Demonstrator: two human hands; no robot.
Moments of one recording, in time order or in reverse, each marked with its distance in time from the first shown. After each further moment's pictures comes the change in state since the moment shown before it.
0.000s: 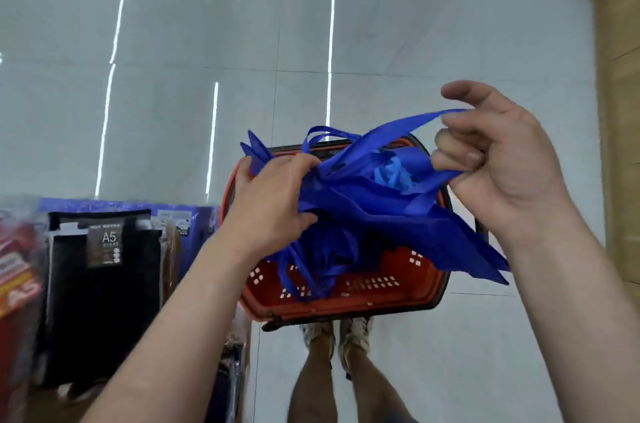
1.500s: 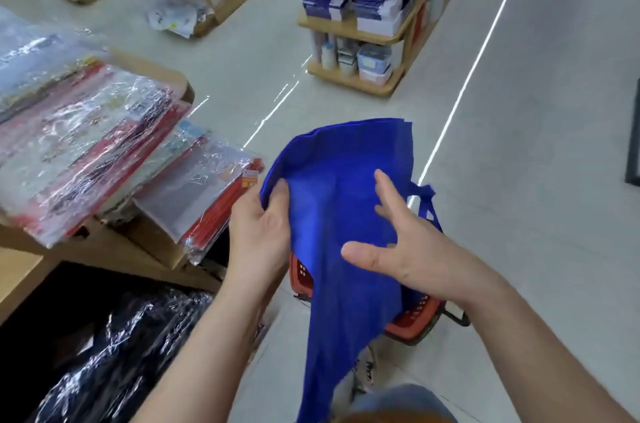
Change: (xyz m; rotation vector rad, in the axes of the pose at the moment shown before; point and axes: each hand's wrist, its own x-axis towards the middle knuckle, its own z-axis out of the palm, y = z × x) left_hand -0.282 0.222 -0.175 -0.939 0.957 -0.536; right_hand -0.262 -0.139 0.012 -1.069 -0.922 -0.063
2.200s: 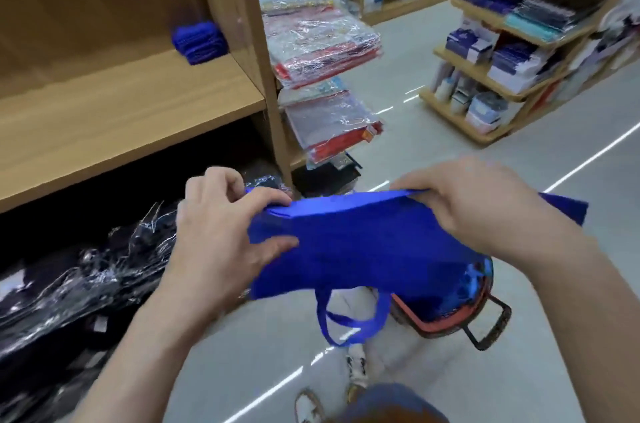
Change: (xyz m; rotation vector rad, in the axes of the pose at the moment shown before) left_hand -0.255 -0.042 -0.219 0.829 0.309 0.306; right_hand -0.138 -0.099 0.116 -1.182 -0.018 -0.613
